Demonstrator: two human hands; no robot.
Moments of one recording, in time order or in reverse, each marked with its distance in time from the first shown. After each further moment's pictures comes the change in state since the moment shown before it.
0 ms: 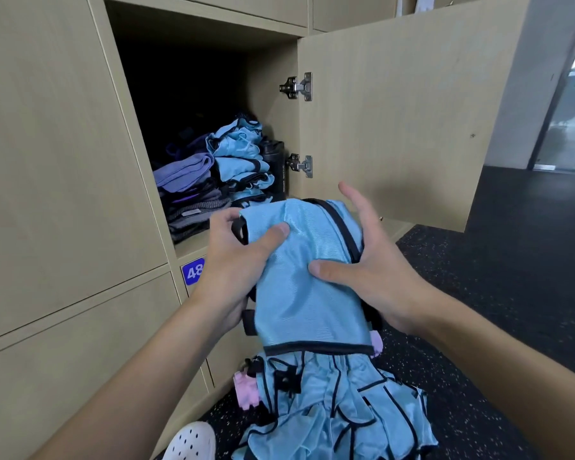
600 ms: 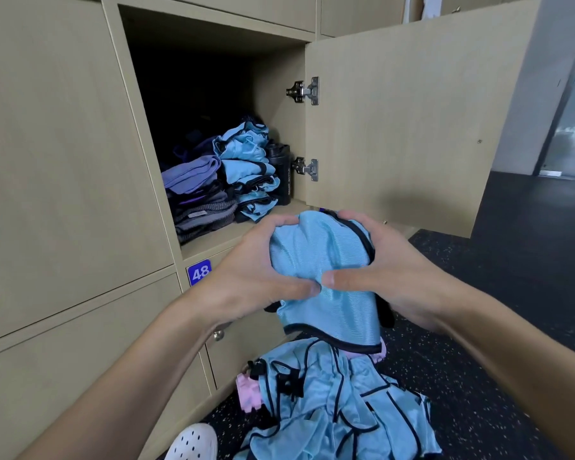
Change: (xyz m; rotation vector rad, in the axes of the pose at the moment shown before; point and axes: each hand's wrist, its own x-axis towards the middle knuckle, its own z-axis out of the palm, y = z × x) left_hand 0.002 0.006 -0.018 0.463 -0.448 0.103; right_hand 0.003 -0.008 -0.013 0.002 -0.127 0.077
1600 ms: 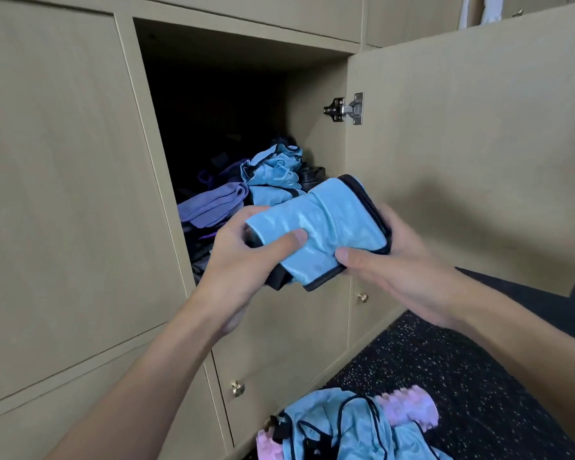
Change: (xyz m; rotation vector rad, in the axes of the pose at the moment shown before) left_hand 0.086 -0.019 -0.048 -0.387 0.394 0.009; right_hand 0.129 0.015 -0.013 0.104 -0.008 -0.080
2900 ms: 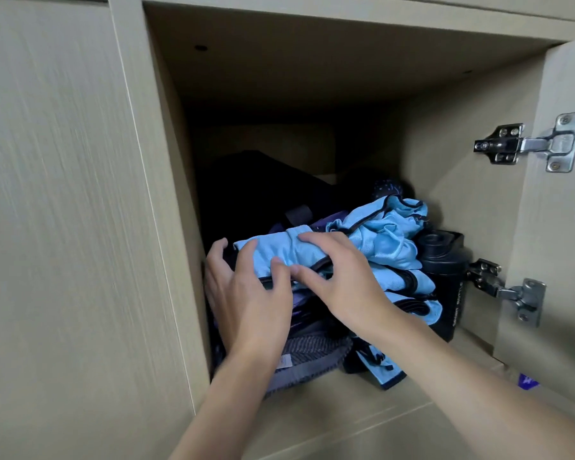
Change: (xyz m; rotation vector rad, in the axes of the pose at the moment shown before) left_hand 0.201 -0.083 -0.077 0.882 0.899 0.203; right_hand 0.295 0.093 0.094 -0.500 -0.082 -0.468
